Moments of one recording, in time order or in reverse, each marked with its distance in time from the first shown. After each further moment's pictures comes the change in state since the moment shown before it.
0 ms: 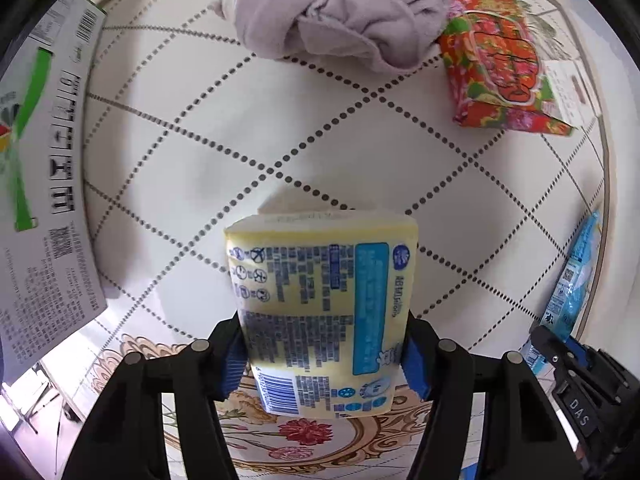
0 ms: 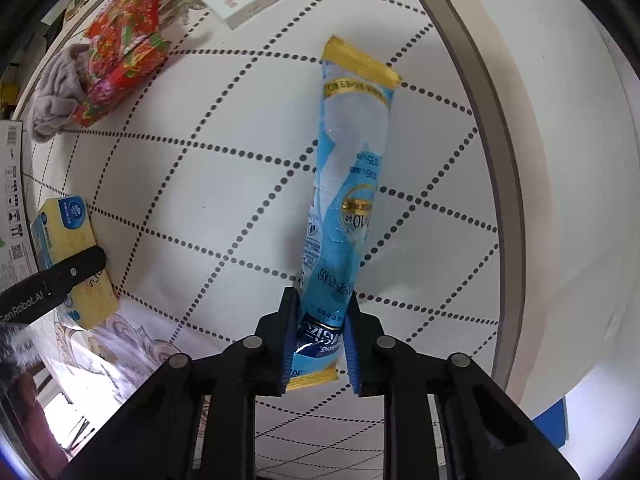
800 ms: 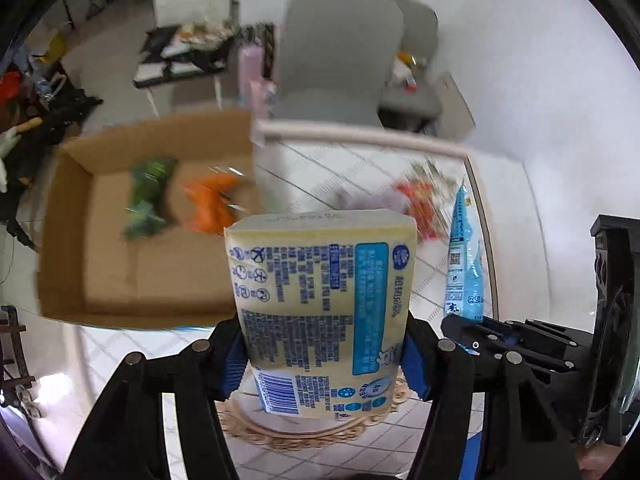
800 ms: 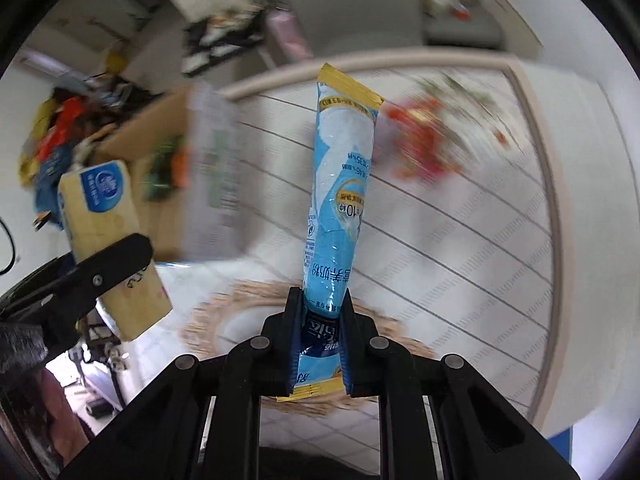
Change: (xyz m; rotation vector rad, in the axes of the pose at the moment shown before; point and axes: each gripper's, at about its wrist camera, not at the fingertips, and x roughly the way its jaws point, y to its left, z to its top) left arm -0.267 0.133 -0.086 -0.019 -0.456 -0.206; right arm -0.197 0.204 -0.083 -0.312 -0.282 0.223
